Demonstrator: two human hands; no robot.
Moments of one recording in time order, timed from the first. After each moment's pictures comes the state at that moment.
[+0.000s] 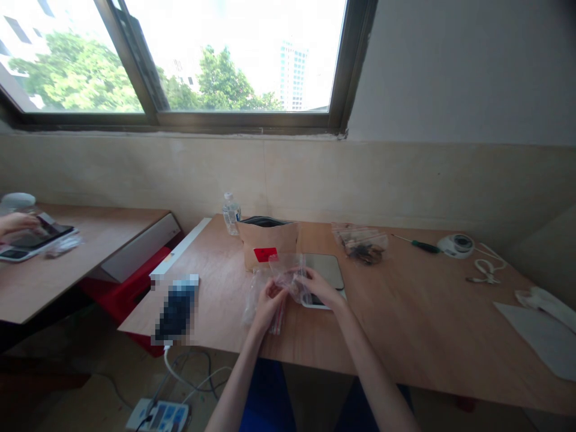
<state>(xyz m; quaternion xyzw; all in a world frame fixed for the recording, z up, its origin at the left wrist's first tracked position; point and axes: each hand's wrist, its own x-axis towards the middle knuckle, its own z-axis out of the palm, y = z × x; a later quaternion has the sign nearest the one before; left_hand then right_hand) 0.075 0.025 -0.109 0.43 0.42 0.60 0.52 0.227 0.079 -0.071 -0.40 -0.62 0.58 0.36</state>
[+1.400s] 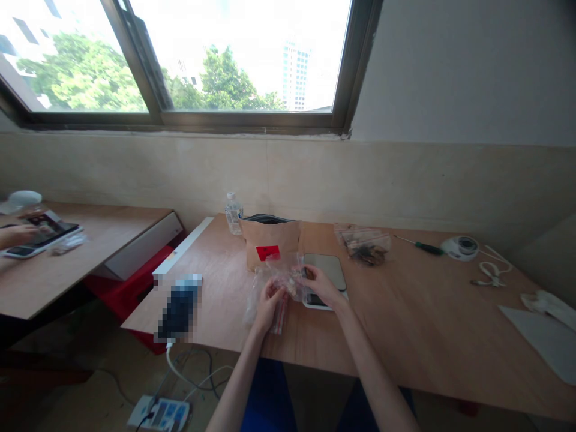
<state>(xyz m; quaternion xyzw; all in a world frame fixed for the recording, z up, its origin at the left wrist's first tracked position) 0.073 0.026 -0.116 0.39 0.43 0.62 0.53 0.229 0.084 -0.079 -0.35 -0.60 0.59 0.40</state>
